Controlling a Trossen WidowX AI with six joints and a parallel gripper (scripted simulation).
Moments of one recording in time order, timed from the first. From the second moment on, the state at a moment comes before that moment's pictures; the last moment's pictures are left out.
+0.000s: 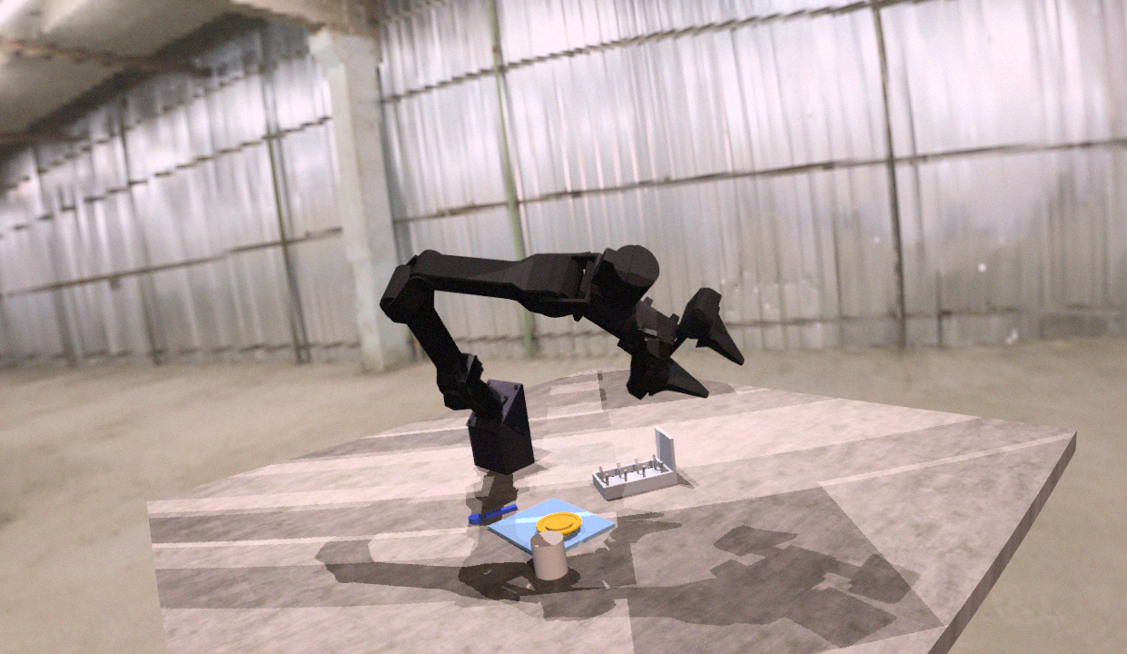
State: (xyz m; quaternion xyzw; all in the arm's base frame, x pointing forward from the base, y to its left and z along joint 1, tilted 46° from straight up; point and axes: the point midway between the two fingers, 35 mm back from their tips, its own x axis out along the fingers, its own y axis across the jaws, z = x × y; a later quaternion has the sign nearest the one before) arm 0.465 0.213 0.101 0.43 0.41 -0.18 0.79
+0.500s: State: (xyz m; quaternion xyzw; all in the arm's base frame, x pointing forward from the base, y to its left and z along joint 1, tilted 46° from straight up) arm 0.419 0.161 0.105 0.21 0.46 -0.23 0.83
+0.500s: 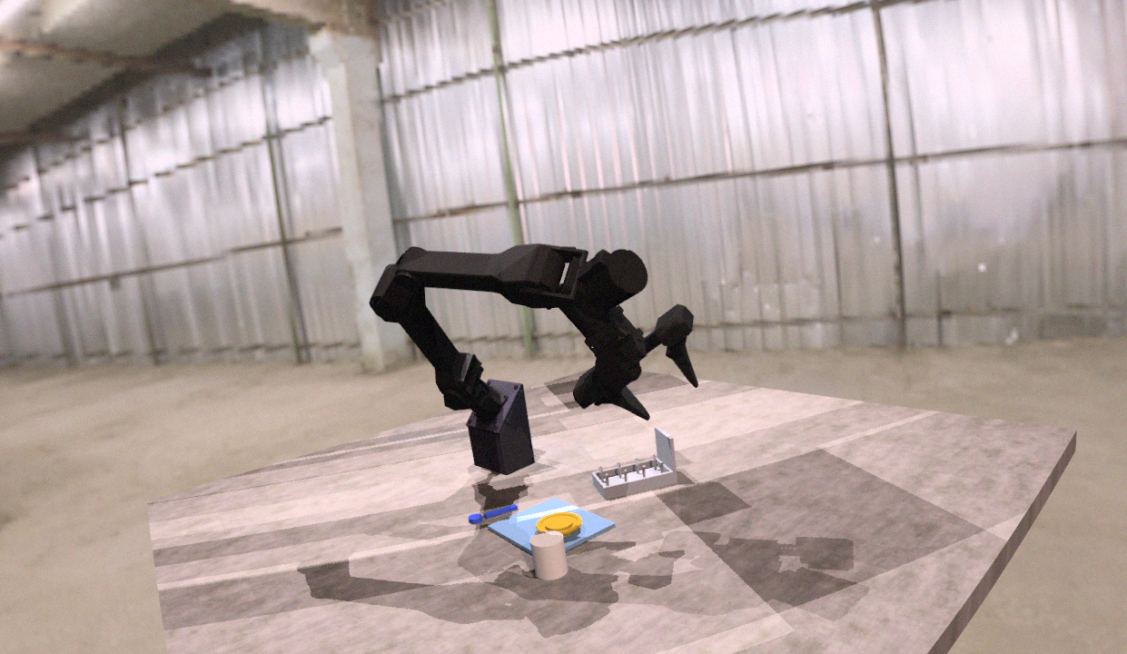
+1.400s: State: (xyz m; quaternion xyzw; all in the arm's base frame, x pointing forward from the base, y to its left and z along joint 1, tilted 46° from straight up) arm 0.333 0.072 0.156 -0.21 0.57 -0.24 0.76
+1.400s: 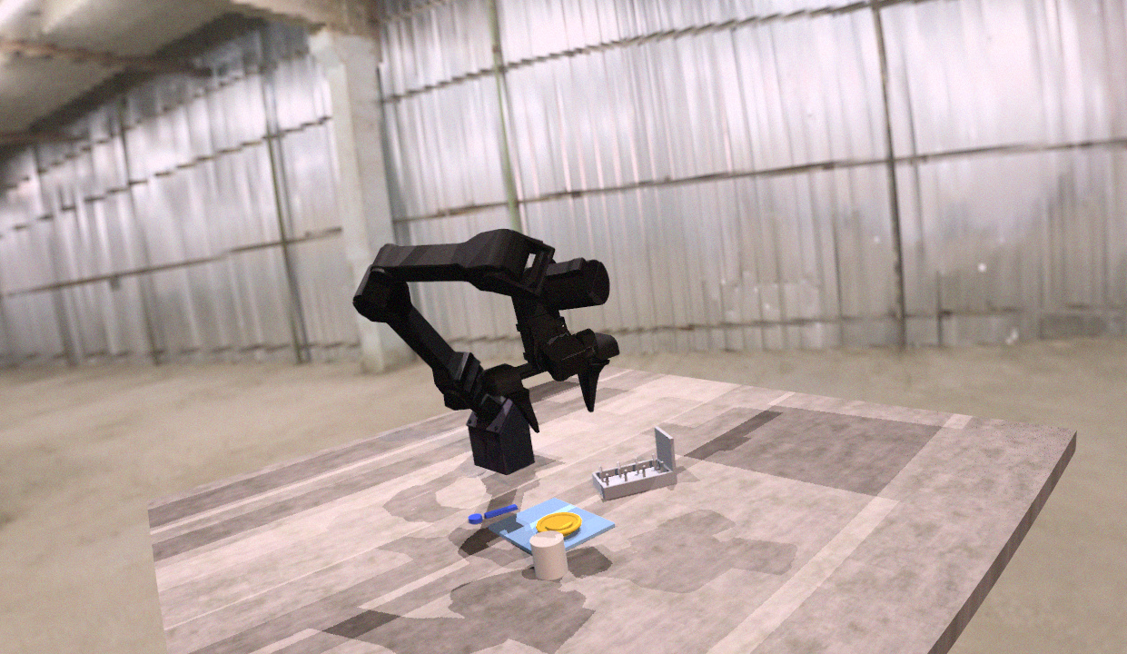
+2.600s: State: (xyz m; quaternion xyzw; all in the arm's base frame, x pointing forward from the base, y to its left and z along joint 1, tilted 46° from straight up) arm 0.345 -0.027 0.083 -0.31 0.58 -0.23 0.72
